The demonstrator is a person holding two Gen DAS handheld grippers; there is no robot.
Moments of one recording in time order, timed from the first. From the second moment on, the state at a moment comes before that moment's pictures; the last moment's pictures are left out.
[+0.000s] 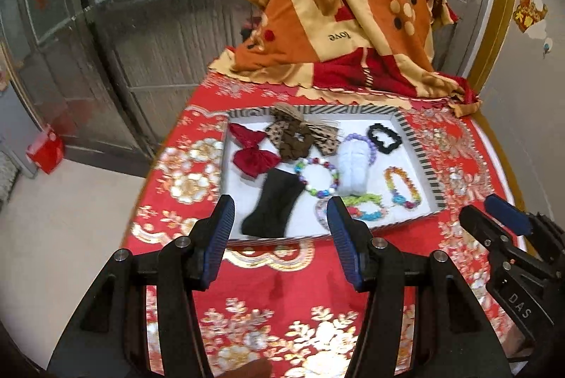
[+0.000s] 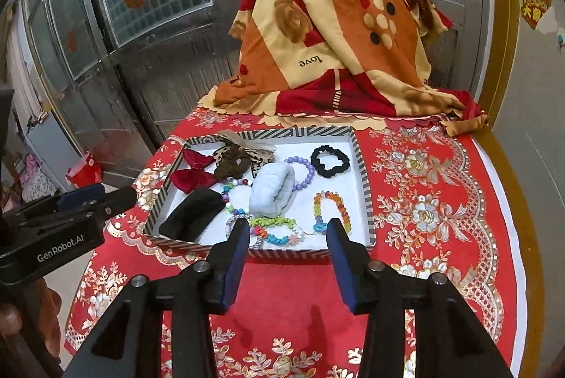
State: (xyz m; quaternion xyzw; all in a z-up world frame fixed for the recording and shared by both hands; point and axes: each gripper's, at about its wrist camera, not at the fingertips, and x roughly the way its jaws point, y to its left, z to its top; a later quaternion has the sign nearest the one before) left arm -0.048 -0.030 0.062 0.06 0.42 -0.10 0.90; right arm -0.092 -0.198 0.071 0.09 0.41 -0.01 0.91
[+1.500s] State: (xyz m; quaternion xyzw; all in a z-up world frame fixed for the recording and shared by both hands) left arm -0.050 -0.013 0.058 0.06 0.43 -0.11 0.89; right arm -0.091 -0.177 0.064 0.08 0.42 -0.01 0.90
